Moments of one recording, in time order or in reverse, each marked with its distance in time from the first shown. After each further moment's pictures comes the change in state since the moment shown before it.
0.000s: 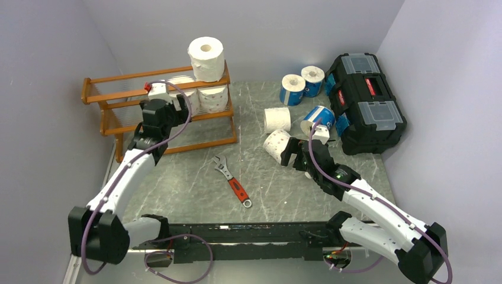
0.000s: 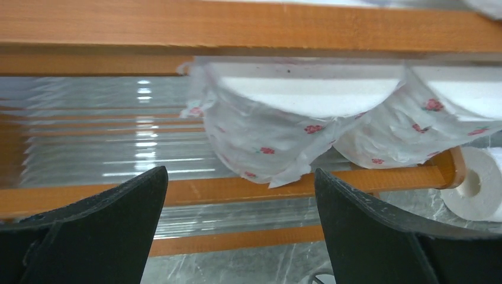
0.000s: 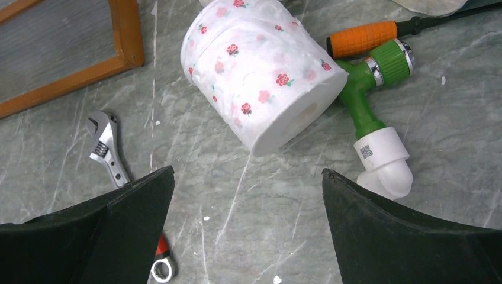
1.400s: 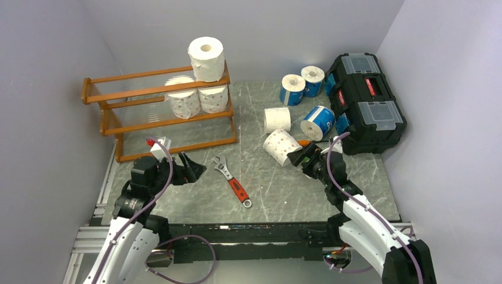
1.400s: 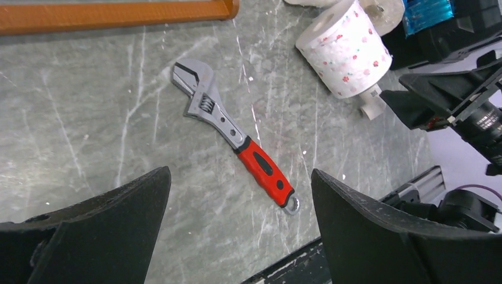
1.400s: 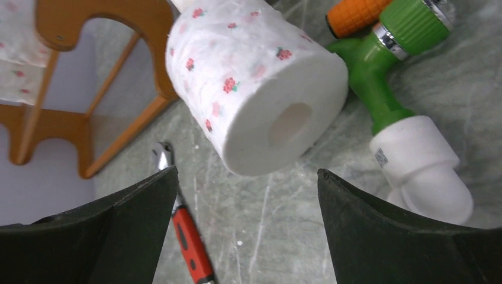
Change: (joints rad) left arm -0.020 -0.745 -0.434 -0.419 0.554 -0.317; right arm -0.333 -0.106 -0.366 0.420 -0.388 0.202
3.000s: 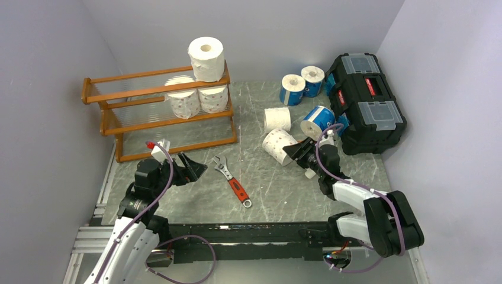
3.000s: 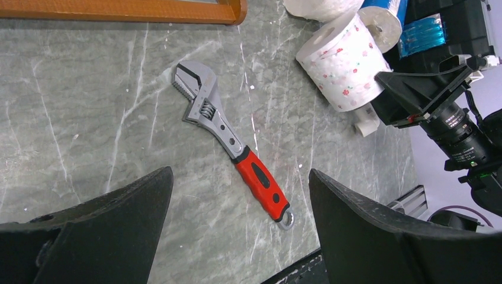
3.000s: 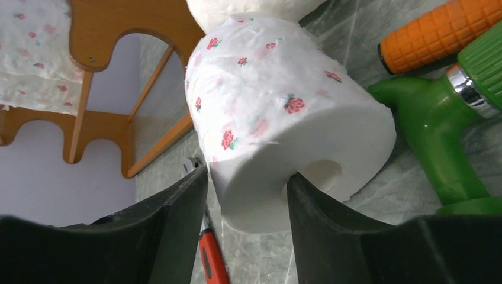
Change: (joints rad) left arm -0.006 -0.019 -0.115 0.126 -0.018 -0.112; right arm -0.066 0.421 -0.024 0.547 -0.184 0.094
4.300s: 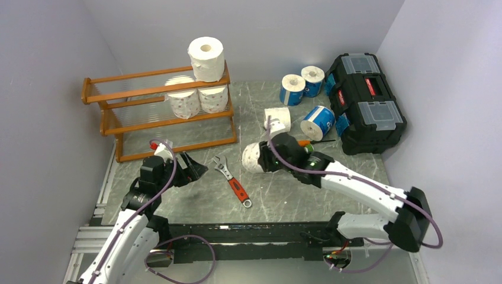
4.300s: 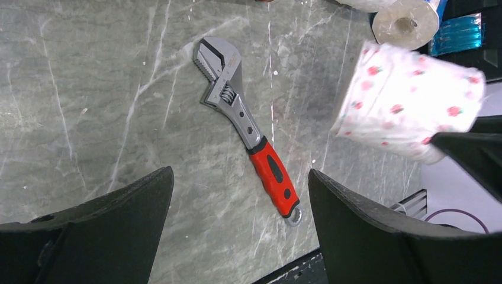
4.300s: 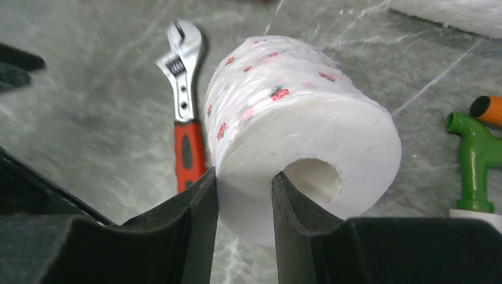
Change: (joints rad) left arm -0.001 0.103 -0.011 0.000 -0.017 -0.042; right arm 0.590 -0.064 0.603 -0.927 0.382 -0.528
